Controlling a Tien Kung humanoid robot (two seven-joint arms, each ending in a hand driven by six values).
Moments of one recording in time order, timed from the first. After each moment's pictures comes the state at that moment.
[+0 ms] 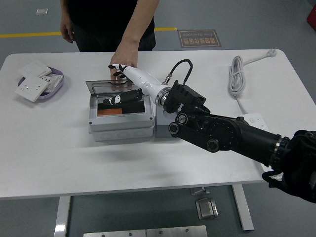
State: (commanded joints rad) left arm 0.05 0.12 -1.23 -0.18 1.15 0.06 0.18; right arm 0.99 -0.01 0.32 0.96 -1.32 -0.26 -0.10
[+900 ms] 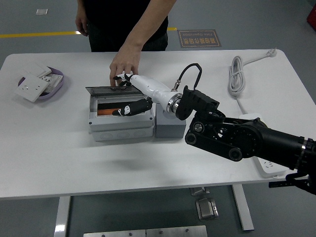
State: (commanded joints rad) left arm 0.06 0.12 -1.23 -0.18 1.13 0.07 0.18; right arm 0.97 -0.17 0.27 1.18 -1.36 -0.25 -0.15
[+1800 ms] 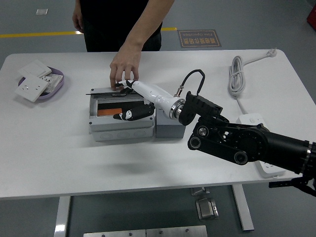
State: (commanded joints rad) left arm 0.06 0.11 -1.23 -0.18 1.13 0.07 0.18; right arm 0.94 -0.19 0.27 1.21 -1.31 -0.24 -0.14
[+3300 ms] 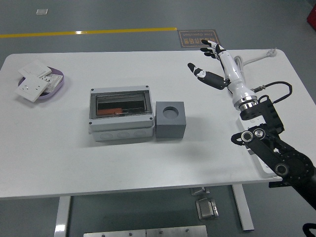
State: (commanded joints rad) left arm 0.09 0.07 -1.18 -0.18 1.08 0.08 0.17; right arm 0.40 -0.26 1.06 1.29 -1.43 -0.40 0.13
